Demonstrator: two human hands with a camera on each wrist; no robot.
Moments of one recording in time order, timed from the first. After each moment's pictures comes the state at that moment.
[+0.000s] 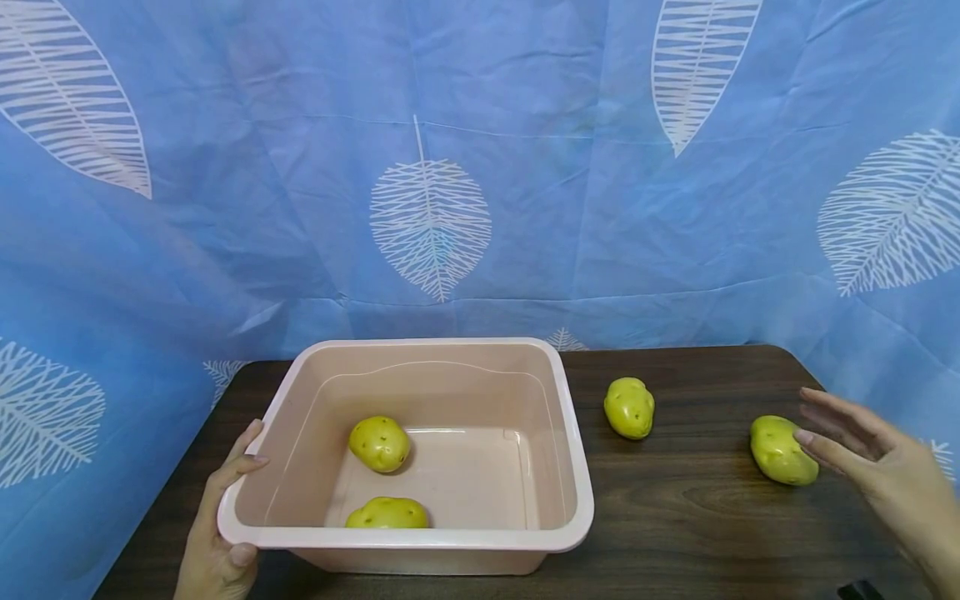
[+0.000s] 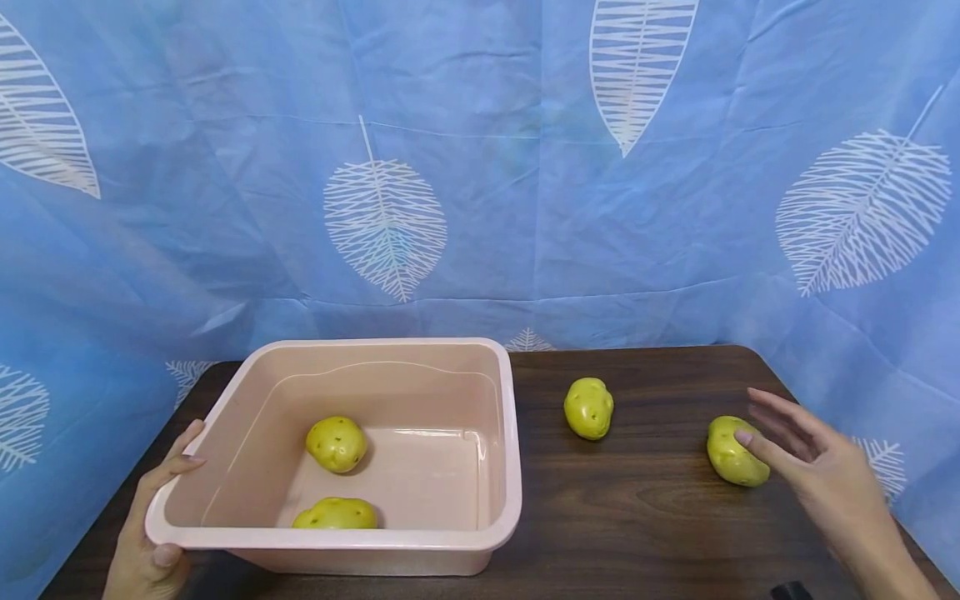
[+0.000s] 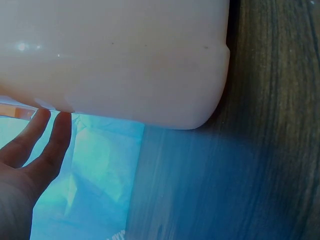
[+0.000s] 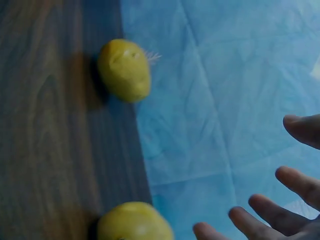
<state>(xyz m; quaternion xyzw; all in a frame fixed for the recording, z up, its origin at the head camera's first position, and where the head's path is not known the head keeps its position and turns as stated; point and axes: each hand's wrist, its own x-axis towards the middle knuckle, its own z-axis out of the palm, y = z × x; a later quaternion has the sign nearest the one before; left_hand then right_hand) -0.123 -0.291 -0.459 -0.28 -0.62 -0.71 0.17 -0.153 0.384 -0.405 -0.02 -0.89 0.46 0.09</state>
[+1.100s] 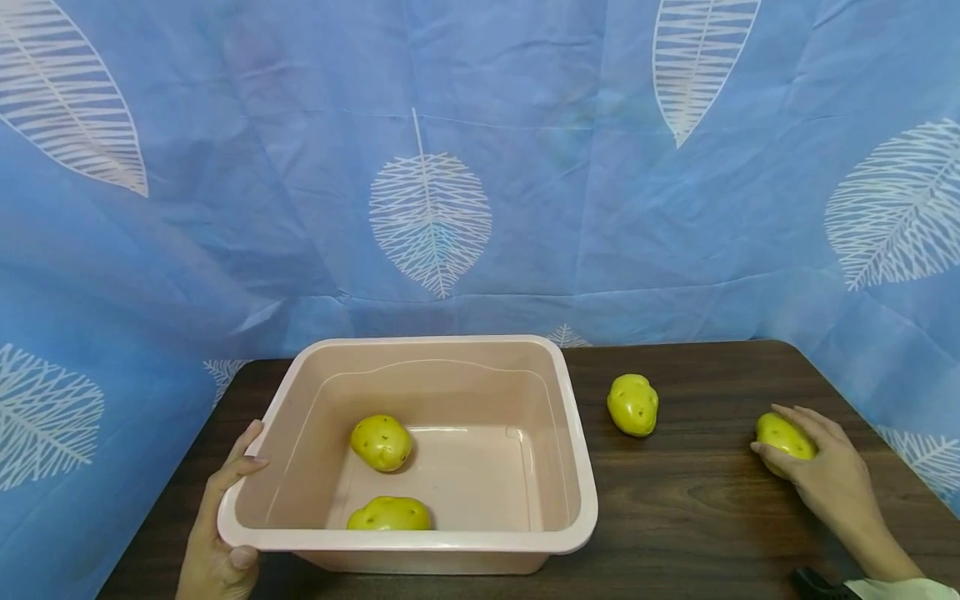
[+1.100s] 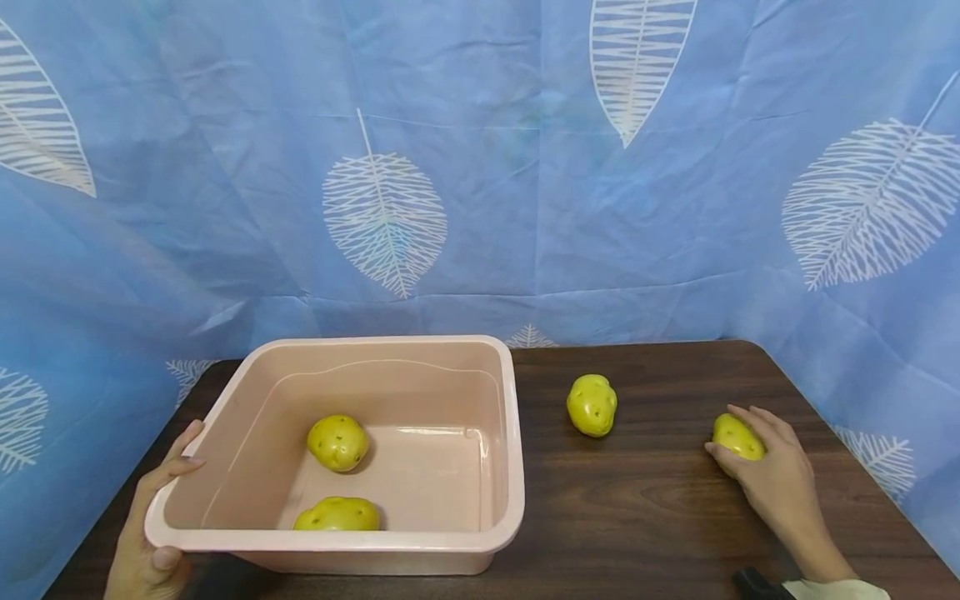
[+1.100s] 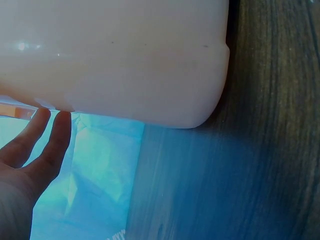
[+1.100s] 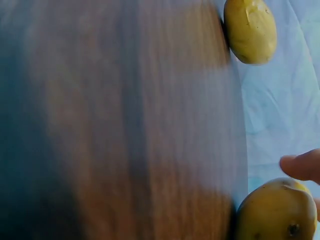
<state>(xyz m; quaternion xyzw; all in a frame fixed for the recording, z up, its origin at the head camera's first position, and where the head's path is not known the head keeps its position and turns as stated) -0.128 -0.290 -0.462 -0.33 -0.60 -0.70 0.20 -0.188 0.383 -0.465 -0.05 -0.95 0.27 0.13</state>
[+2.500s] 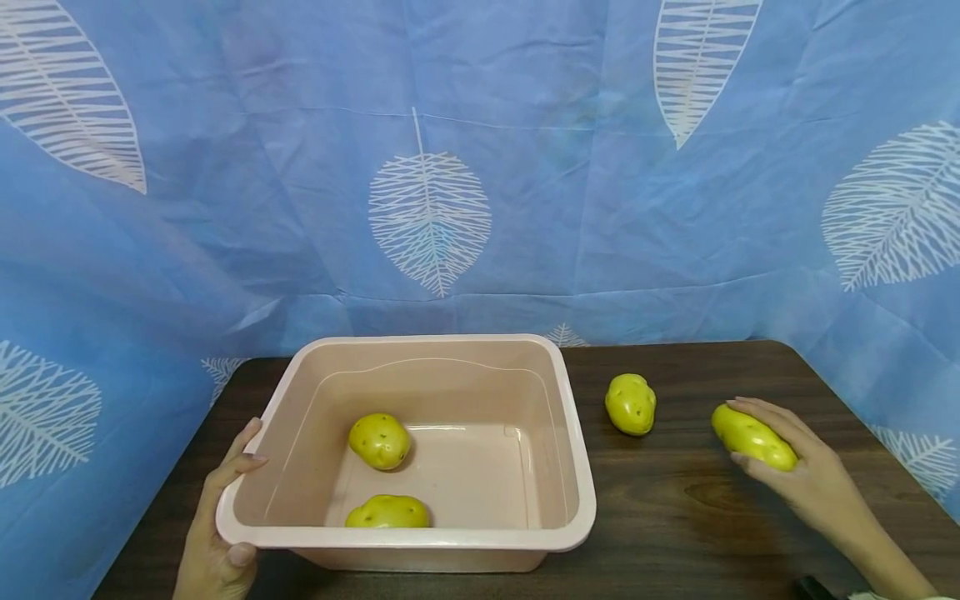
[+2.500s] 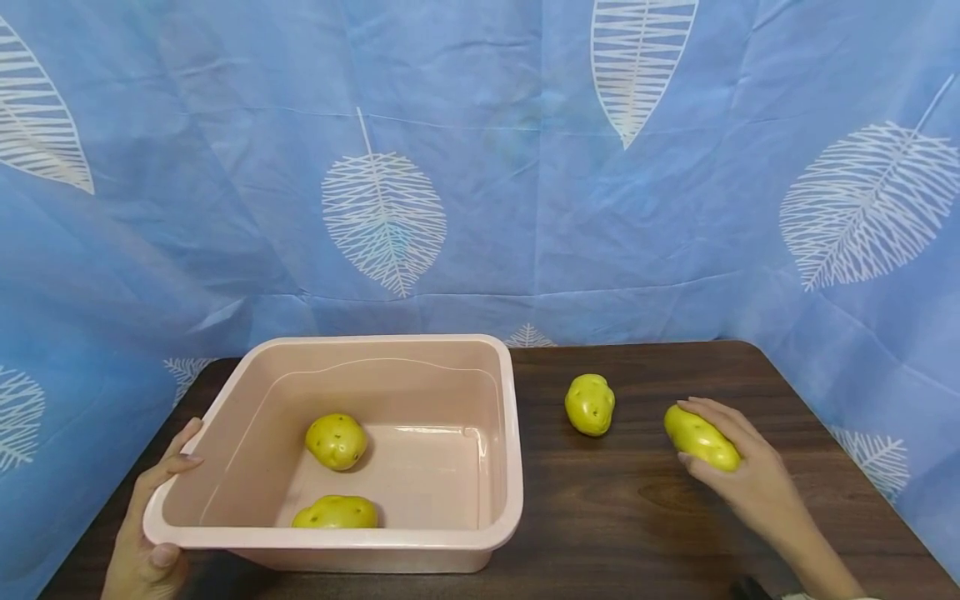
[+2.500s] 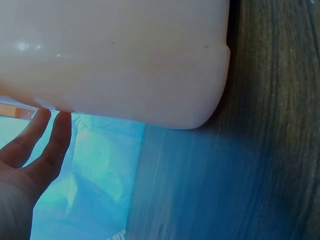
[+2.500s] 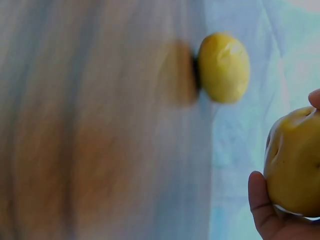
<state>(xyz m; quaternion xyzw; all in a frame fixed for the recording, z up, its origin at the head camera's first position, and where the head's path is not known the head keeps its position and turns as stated) -0.126 -0.288 -0.460 -0.33 -0.60 -0.71 0.20 -0.170 0.355 -0.442 0.08 -0.92 0.36 0.12</state>
